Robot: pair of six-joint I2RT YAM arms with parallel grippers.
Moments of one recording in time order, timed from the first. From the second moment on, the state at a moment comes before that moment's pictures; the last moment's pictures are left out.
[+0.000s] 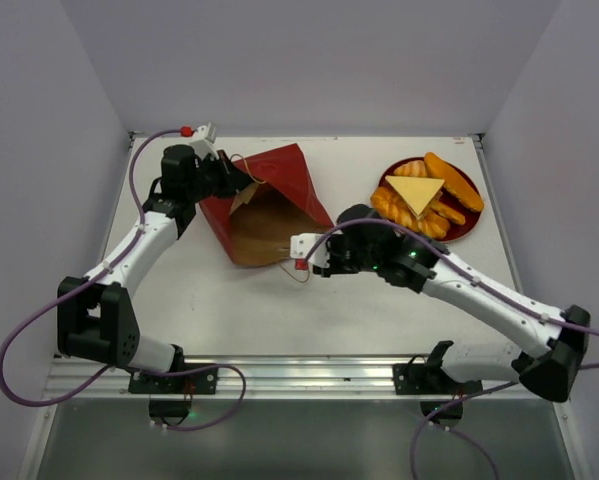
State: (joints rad) left arm -0.19 1.44 1.08 0.00 0.44 -0.49; right arm 0.87 1.18 1.17 -0.73 -0.08 -0.76
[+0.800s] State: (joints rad) left arm -0.23 1.39 0.97 0.07 0.44 -0.55; right arm 1.09 1.73 1.06 0.14 0.64 -0.99
